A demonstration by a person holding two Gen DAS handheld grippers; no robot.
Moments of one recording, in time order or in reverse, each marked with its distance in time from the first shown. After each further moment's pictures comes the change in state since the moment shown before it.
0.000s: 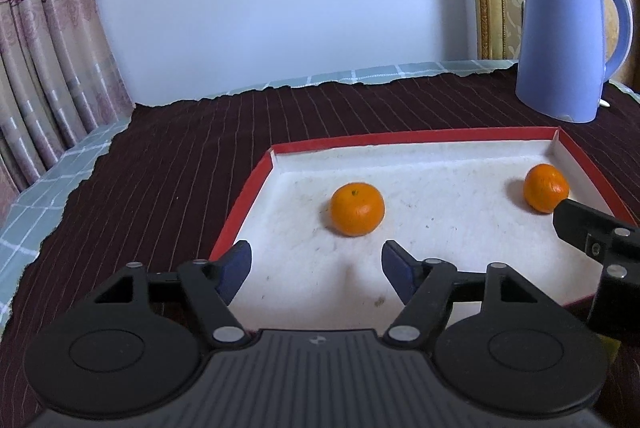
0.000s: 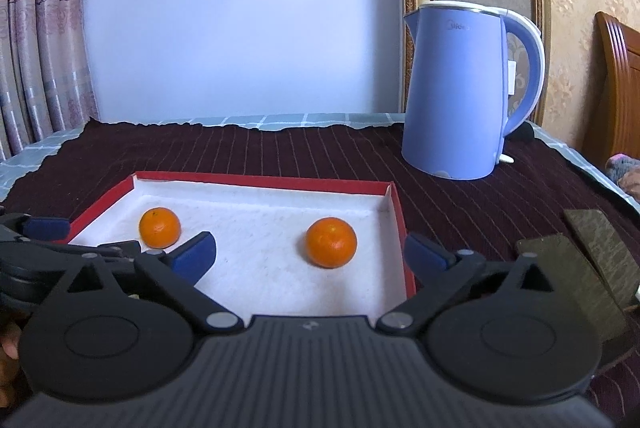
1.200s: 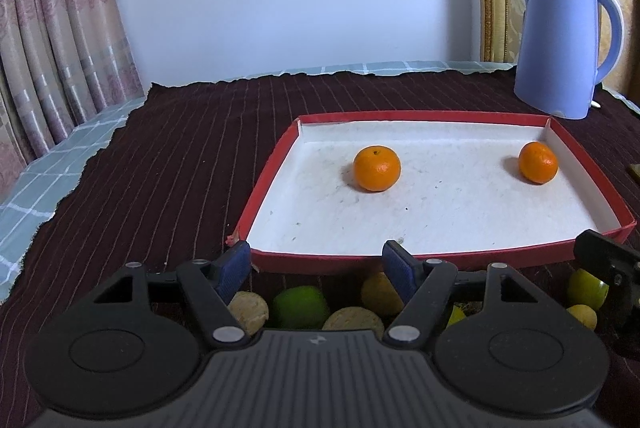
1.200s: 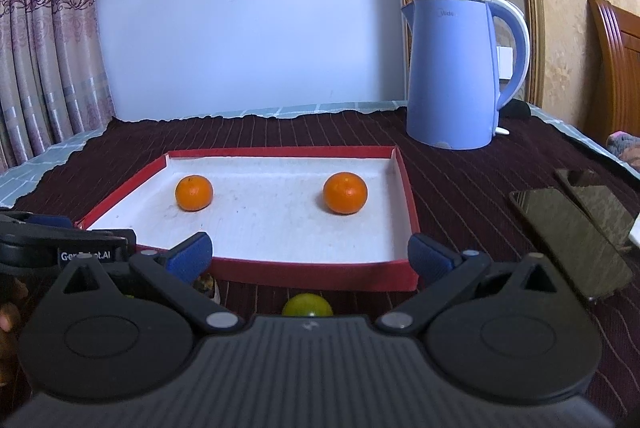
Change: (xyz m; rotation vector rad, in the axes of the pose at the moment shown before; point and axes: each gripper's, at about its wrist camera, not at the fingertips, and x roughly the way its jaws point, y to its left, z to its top) left arm -0.030 0.025 -0.034 -0.054 -0.003 -0.011; right arm -0.046 0.003 -0.040 0.035 -0.009 0.039
